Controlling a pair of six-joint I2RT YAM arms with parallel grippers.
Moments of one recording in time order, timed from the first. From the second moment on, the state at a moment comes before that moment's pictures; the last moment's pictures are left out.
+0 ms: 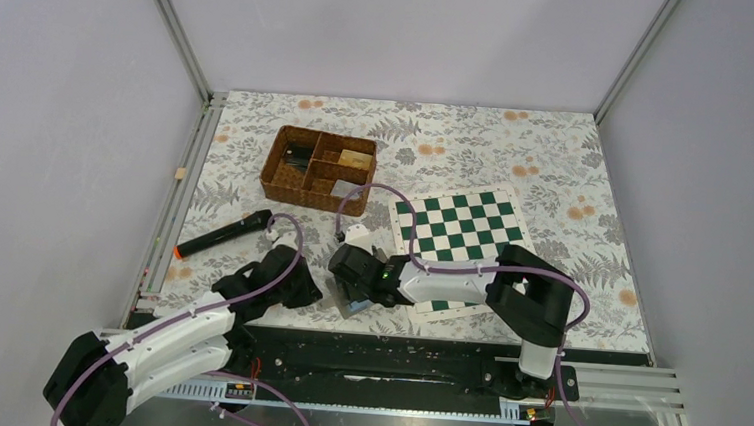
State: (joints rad) left arm -0.68 0.79 0.26 -0.34 -0.03 -0.86; right arm 1.21 1.85 1.11 -0.26 0.32 0.65
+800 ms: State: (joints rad) left arm -0.68 0.77 0.33 -0.30 0.00 -0.88; right arm 1.17 1.73 0.89 0.00 0.22 0.77
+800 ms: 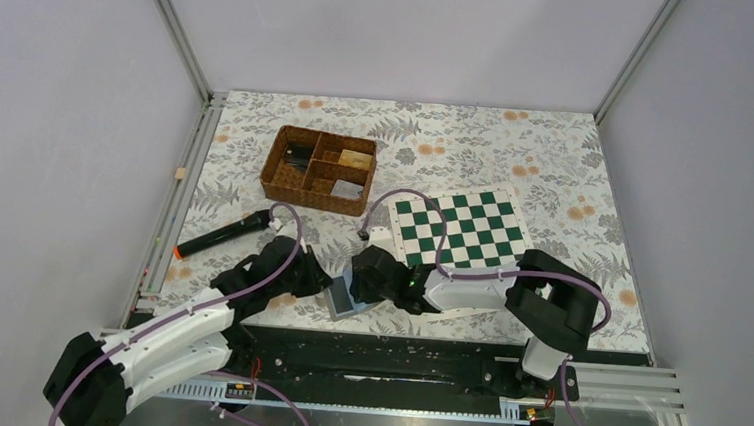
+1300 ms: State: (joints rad) left arm -0.68 0.97 0.31 -0.12 0.05 -0.88; right arm 1.10 1.67 0.68 0.30 0.10 0.90
